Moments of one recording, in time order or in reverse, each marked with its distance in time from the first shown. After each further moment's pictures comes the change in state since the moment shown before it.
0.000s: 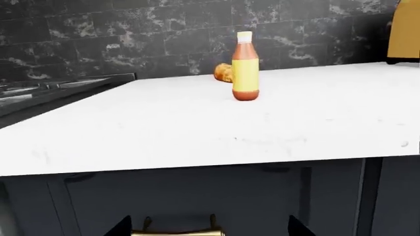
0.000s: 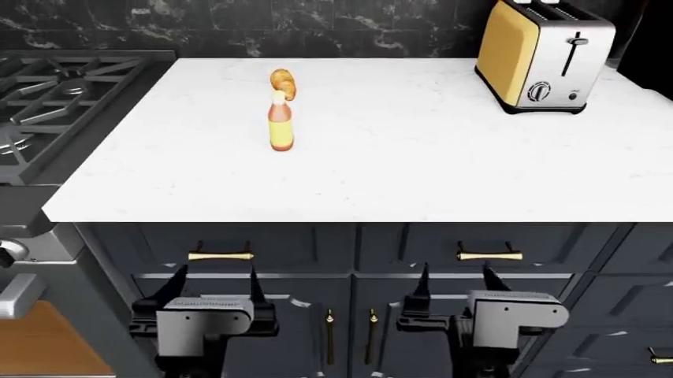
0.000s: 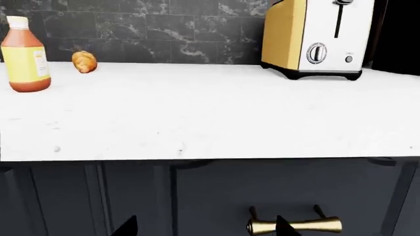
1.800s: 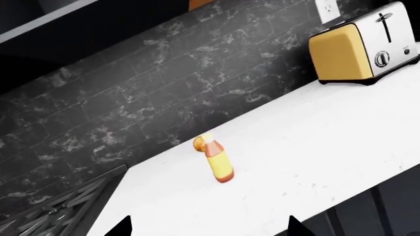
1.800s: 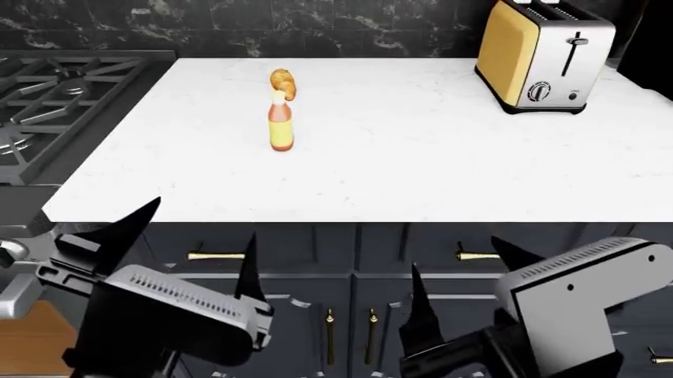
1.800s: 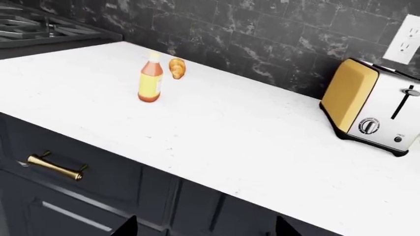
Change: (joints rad) left arm -0.611 -0.848 0.599 0.892 -0.931 -0.654 -0.871; right arm 0.515 0.483 0.115 -0.868 1.784 1.196 1.132
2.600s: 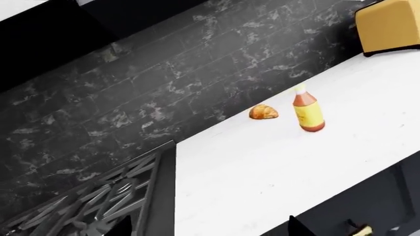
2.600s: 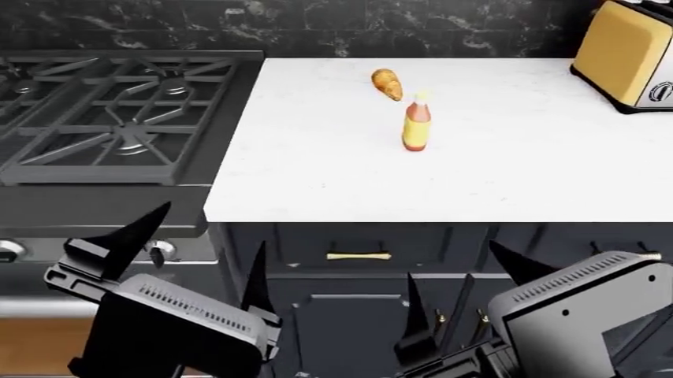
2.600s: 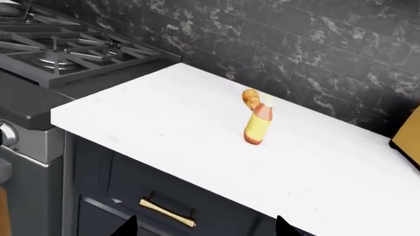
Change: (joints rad) left arm -0.194 -0.060 0.284 -0.002 -0.042 0.120 -0.110; right arm 0.021 -0.067 0.041 -0.019 0.136 0.119 0.130
